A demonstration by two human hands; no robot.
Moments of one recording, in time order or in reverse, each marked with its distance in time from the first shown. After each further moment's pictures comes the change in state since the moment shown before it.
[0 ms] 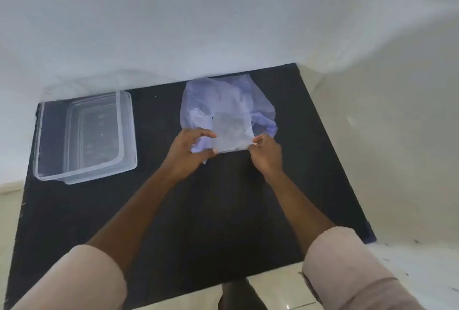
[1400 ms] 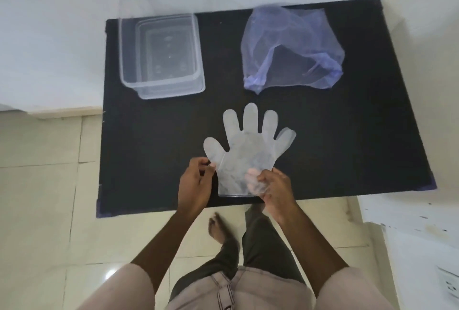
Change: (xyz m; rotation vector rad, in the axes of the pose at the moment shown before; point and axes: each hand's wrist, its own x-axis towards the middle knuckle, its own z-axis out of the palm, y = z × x) left_hand -0.235 -0.132 -0.010 -0.072 0.299 -0.494; right_hand -0.230 0.061 0.123 0.916 -0.304 0.567
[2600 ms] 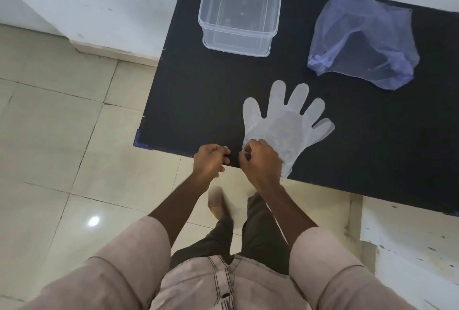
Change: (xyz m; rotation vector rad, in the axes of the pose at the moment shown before) left_hand -0.024 -0.060 -0.032 -0.332 0.015 -0.427; right_hand -0.007 0.082 0.069 -1.616 -0.006 -0.877
